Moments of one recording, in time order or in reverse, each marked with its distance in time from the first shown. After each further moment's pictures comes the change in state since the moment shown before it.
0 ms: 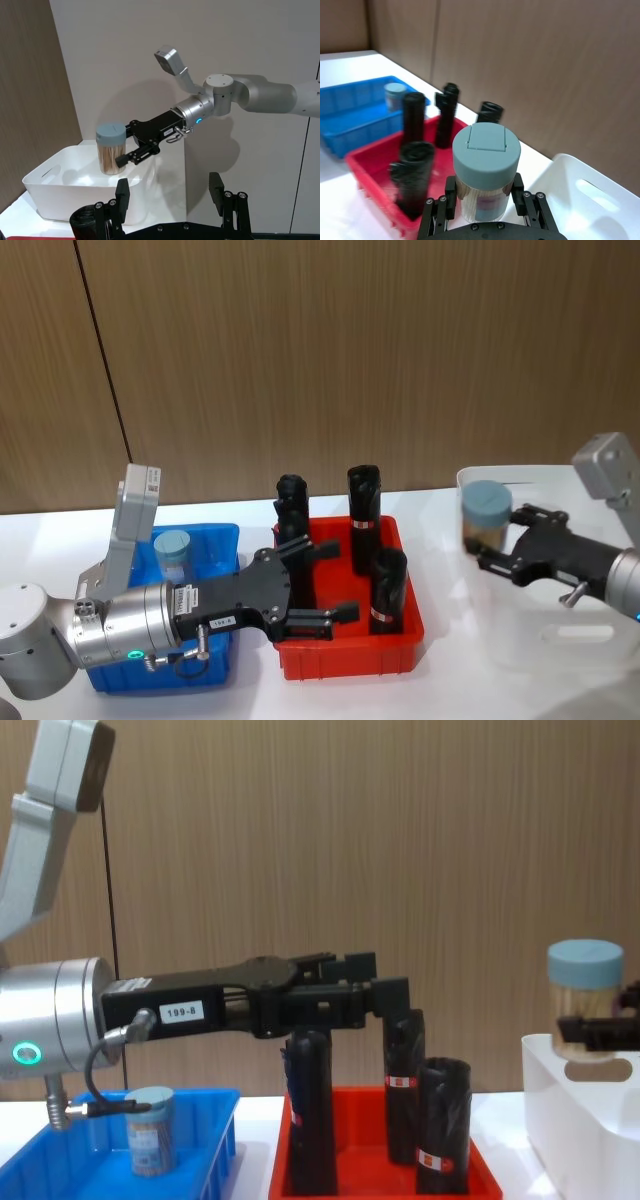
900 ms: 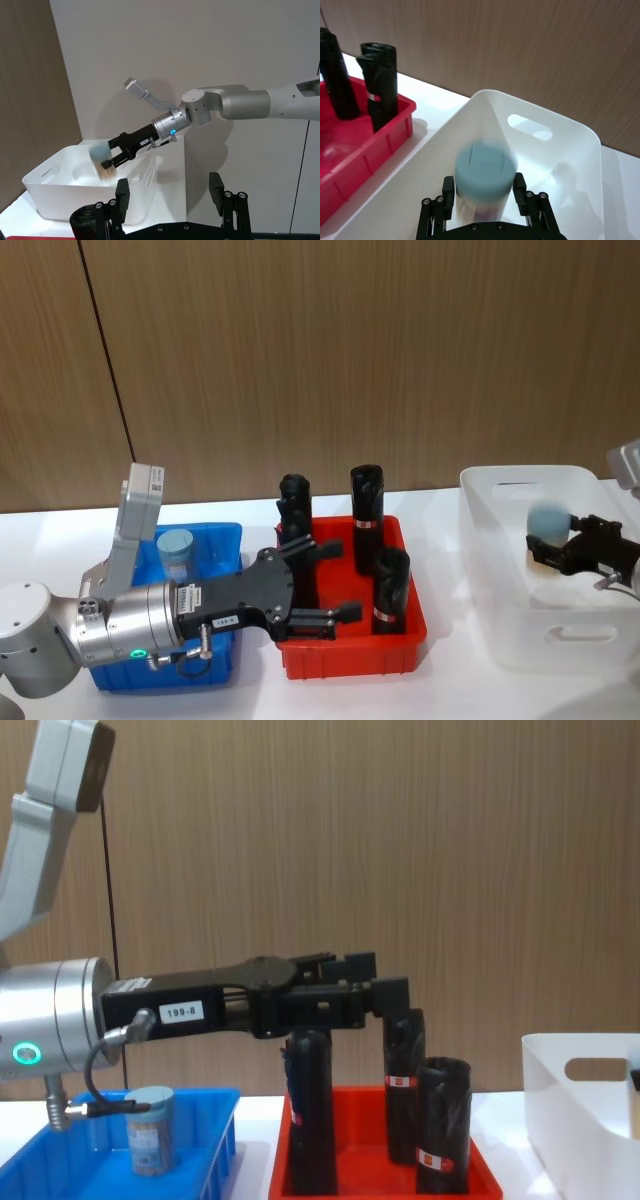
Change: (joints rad) left arm 0.000 0.000 0.000 0.000 0.000 0.000 0.000; right arm 0.157 -0.061 0.008 0.368 -0.012 0.027 -0.114
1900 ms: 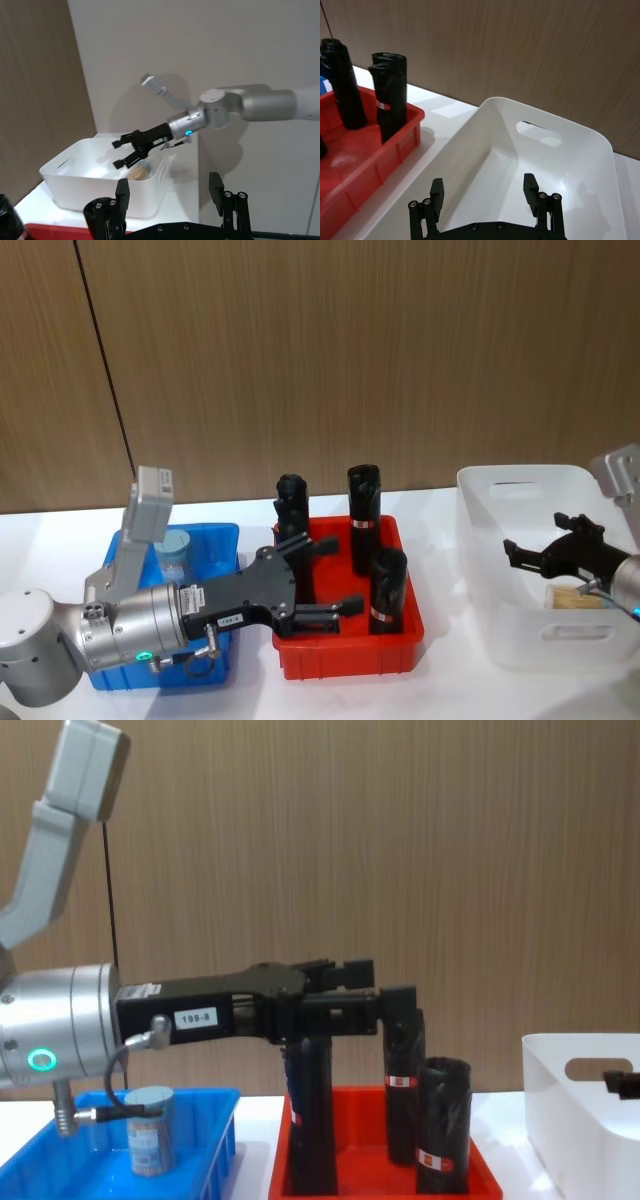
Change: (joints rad) left arm 0.020 0.002 0.007 -0.033 0.024 0.002 0.095; right arm -0.036 -0.034 -0.002 -0.028 0.004 -0.040 -0.054
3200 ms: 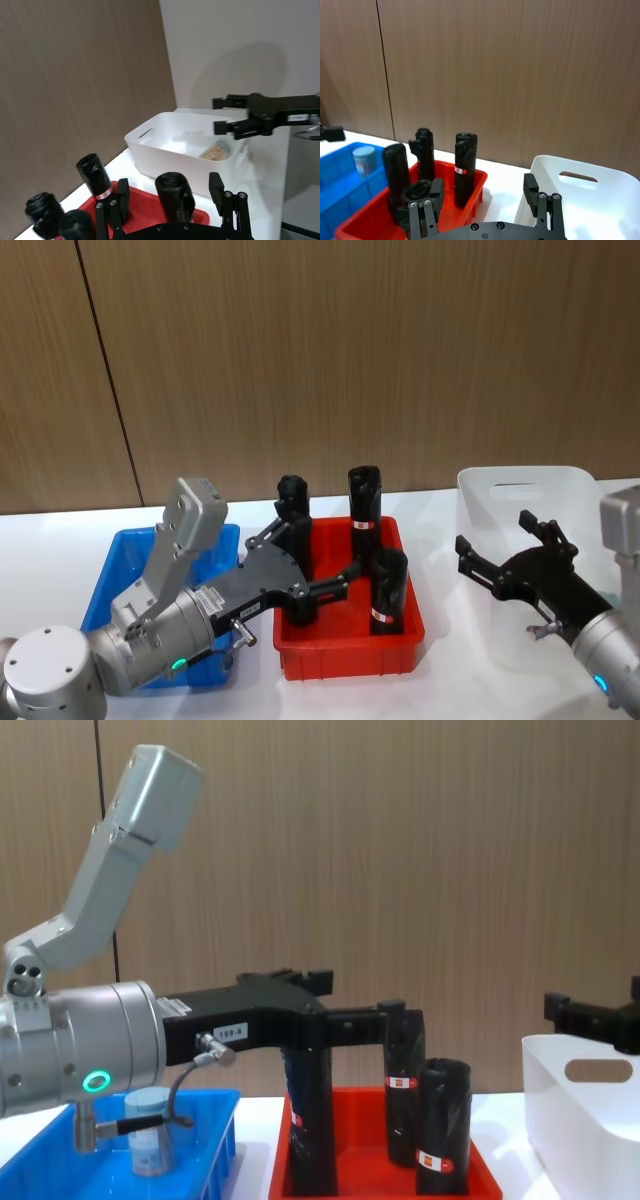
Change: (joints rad) left arm 0.111 0.011 0.042 -0.176 0.140 0.013 0.508; right arm -0.373 -0.079 0.030 -0.509 0.049 -0.135 -0.241
